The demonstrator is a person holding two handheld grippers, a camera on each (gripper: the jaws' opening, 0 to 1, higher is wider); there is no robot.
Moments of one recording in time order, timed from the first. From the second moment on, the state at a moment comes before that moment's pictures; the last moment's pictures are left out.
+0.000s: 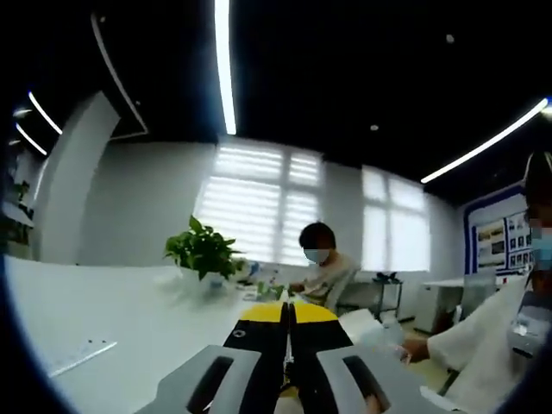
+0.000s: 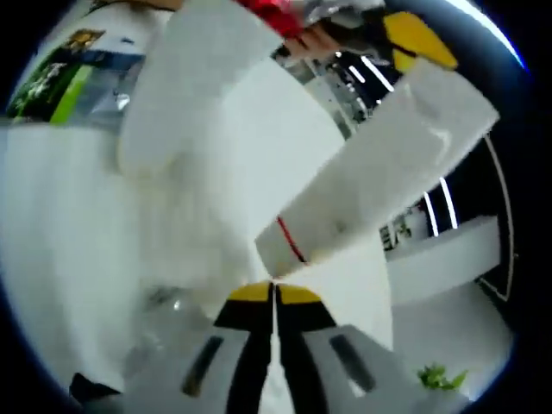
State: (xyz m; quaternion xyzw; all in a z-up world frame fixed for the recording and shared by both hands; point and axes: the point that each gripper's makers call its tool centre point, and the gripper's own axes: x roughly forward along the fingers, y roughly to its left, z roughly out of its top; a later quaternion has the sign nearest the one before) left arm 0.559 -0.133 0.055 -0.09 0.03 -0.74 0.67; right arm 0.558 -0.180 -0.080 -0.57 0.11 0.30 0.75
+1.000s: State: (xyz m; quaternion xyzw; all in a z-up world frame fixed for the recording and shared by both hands) left arm 0.572 -0.138 0.065 -0.16 0.02 -0.72 0.68; right arm 0.544 -0.155 -0.024 -0.19 0.07 0.47 0.86
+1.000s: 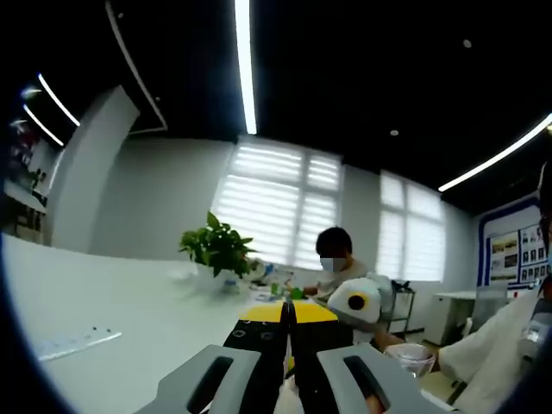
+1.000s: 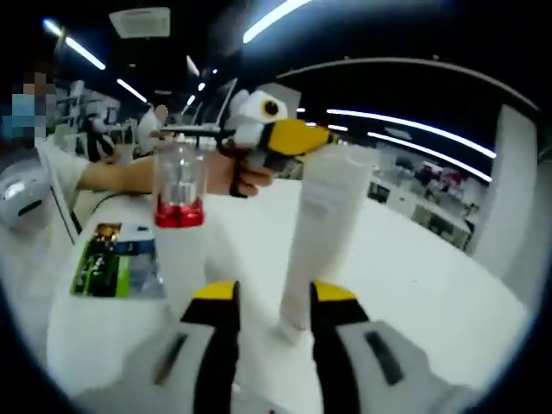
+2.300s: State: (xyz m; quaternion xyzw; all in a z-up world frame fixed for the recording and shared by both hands) left arm 0.568 -0.142 0.067 -0.17 0.00 -0.72 0.68; right arm 0.577 -0.135 -0.009 -0.07 0.02 0.50 0.86
